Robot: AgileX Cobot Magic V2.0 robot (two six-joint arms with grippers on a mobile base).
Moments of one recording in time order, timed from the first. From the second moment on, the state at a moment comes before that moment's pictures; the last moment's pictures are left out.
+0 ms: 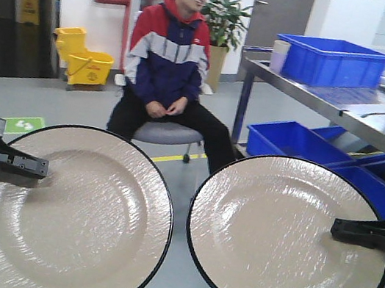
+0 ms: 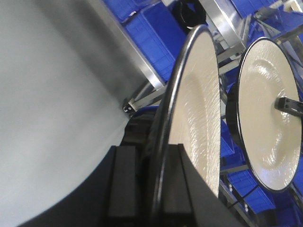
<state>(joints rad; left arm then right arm) 0.18 1.49 -1.25 -1.18 1.13 0.58 -0.30 1.42 -1.09 1.28 1.10 -0.58</state>
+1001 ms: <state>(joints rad) 0.18 1.49 -1.25 -1.17 1.13 0.58 -0.30 1.42 -1.09 1.28 1.11 -0.58</state>
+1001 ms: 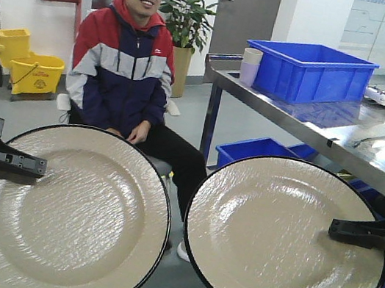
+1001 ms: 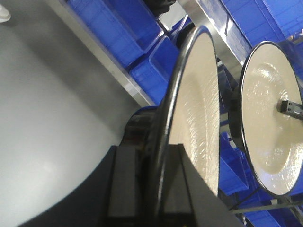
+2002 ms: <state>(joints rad) 0.18 1.49 -1.25 -1.17 1.12 0.58 -0.30 1.42 -1.09 1.28 1.11 -0.58</state>
